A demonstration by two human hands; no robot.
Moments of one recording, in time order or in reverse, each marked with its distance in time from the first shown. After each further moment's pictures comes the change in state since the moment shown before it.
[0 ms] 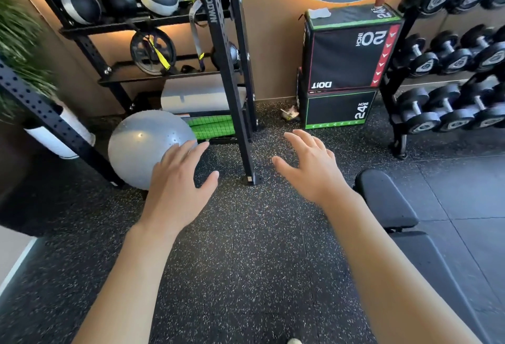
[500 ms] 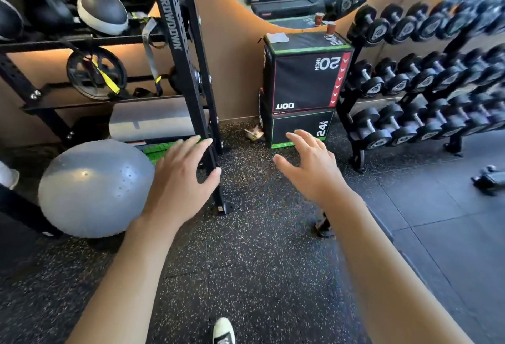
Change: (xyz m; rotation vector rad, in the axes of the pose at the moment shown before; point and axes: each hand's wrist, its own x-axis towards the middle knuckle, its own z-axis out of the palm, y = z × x) left_hand 0.178 -0.031 0.041 -0.115 -0.019 0.181; right_hand 0.129 0.014 -0.004 -0.088 0.131 0.153
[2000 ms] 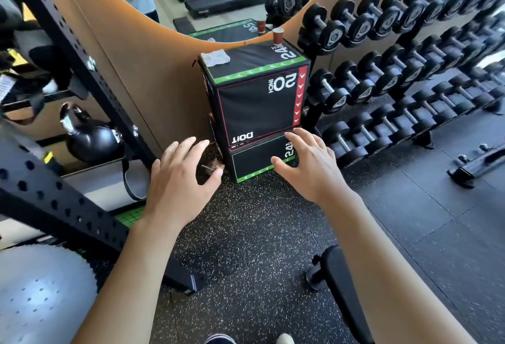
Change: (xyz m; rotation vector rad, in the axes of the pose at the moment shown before) left_hand 0.490 0.061 0.180 0.019 -0.090 0.145; right_hand 0.405 0.225 -0.005 -0.049 0.093 0.238
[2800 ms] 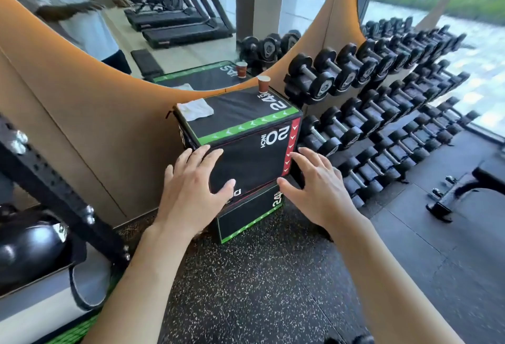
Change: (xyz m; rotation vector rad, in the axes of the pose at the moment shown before) left_hand 0.341 -0.096 0.052 -0.123 -0.005 0.208; right_hand 0.287 -0.034 0.056 -0.165 0.107 0.114
